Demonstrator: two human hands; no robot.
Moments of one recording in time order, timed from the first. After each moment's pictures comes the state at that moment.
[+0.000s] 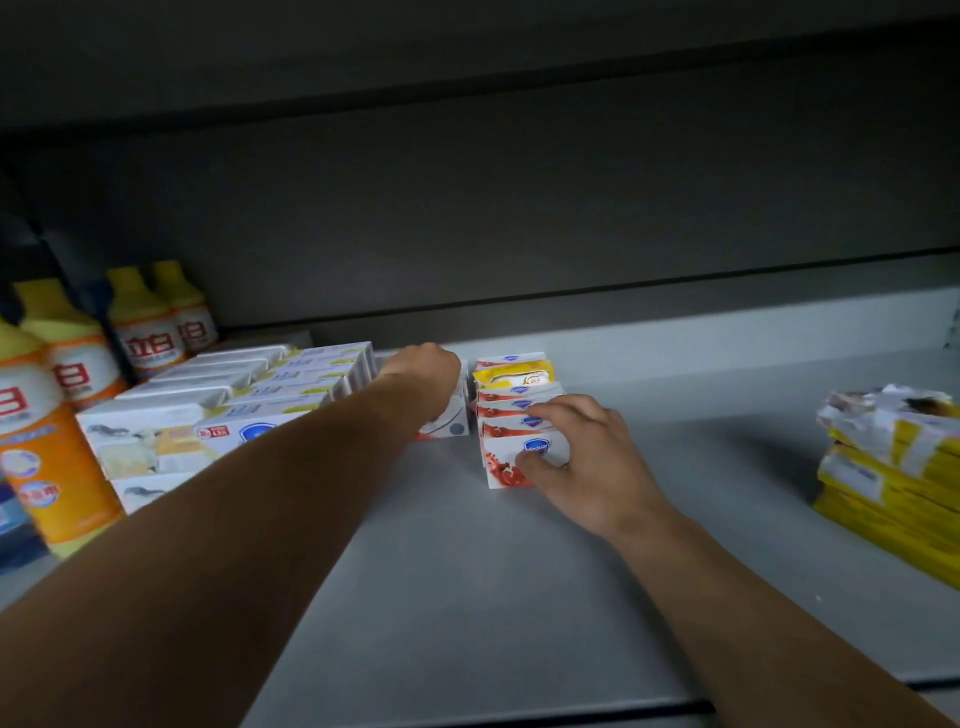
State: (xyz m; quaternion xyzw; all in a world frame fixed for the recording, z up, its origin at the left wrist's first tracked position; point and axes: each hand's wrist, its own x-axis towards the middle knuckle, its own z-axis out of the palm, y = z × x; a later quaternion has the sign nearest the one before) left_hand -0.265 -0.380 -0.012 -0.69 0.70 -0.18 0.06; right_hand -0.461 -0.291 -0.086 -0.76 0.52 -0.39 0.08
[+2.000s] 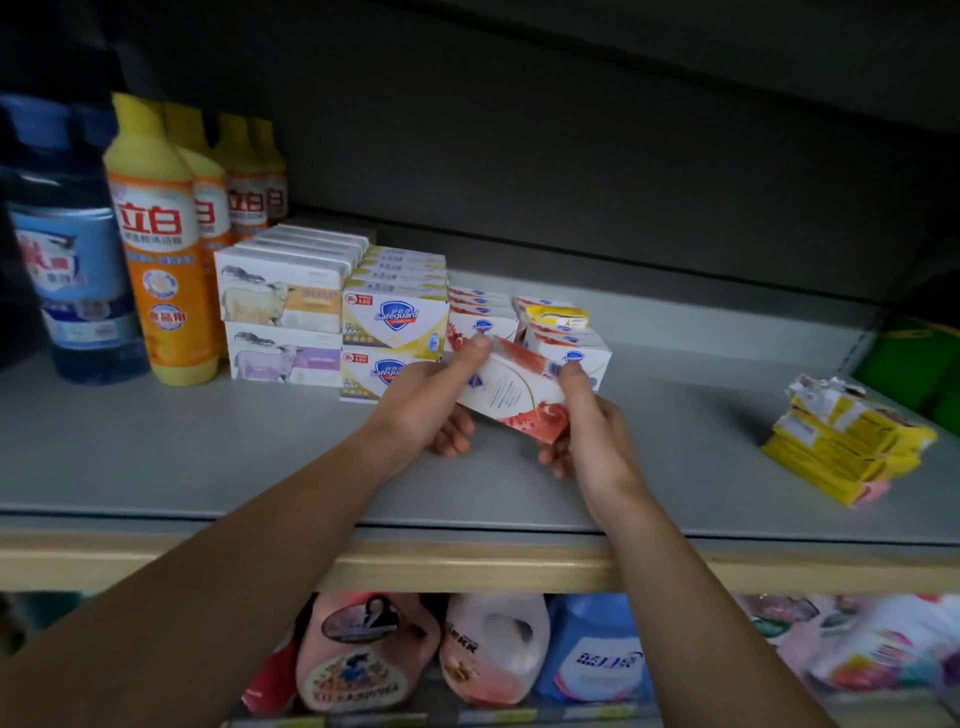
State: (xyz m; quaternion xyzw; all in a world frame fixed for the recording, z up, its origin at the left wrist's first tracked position) left_hand -0.196 -0.187 -0.070 -0.50 0.52 0.49 -0.49; right_hand -0.371 -0.177 -0.076 -0.52 0.55 -0.53 0.37
